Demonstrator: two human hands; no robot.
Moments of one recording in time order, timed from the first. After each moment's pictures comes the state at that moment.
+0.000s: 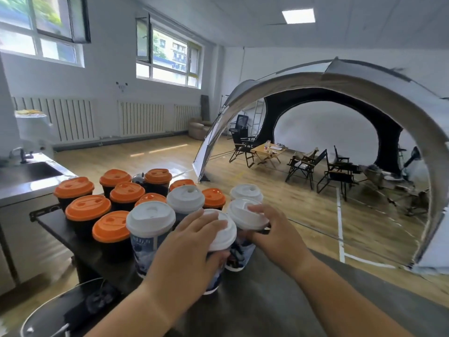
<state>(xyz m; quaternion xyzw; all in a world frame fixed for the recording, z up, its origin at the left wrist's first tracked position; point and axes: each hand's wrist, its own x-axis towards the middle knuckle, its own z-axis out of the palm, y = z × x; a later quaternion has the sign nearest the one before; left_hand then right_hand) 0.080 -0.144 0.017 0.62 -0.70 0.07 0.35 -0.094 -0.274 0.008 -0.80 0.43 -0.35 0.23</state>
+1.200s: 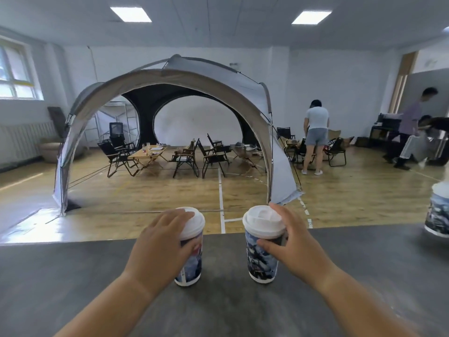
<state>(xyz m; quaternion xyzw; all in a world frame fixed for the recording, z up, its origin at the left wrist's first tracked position) -0.410 -0.191 -0.002 0.48 -0.81 0.05 0.34 -0.684 -0.135 -0.018 -0.64 0.63 -0.42 0.11</state>
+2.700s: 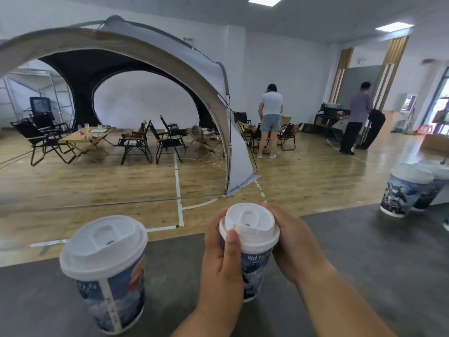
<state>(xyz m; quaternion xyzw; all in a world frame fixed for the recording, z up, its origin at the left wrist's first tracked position) -0.587 -0.193 -0.061 0.22 -0.57 -0.55 0.58 -0.702 -0.171 -0.016 -0.37 0.52 -0.65 0.40</state>
